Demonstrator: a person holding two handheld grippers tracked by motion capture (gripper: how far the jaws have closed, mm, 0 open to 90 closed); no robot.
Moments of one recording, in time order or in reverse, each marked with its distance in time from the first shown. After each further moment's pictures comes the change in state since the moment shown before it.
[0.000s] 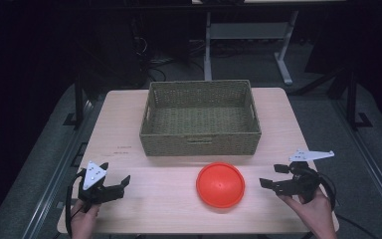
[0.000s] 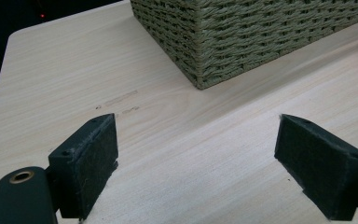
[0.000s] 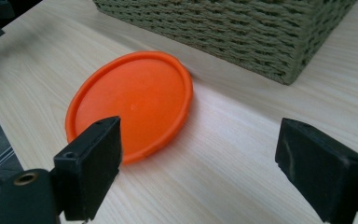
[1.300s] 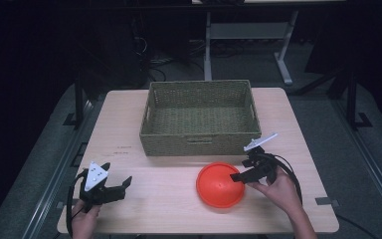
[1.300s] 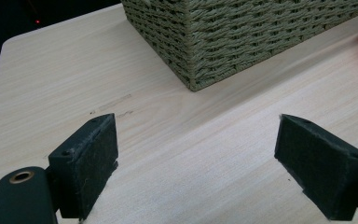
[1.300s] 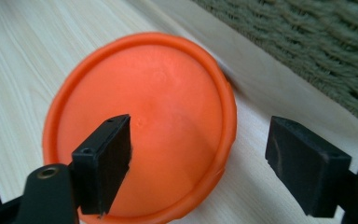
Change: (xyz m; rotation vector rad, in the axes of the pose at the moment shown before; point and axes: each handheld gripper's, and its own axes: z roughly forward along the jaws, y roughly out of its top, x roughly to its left) left arm -0.004 0.001 0.001 -0.004 -0.013 0.019; right arm 0.016 0.047 0.091 0.270 0.053 -0.115
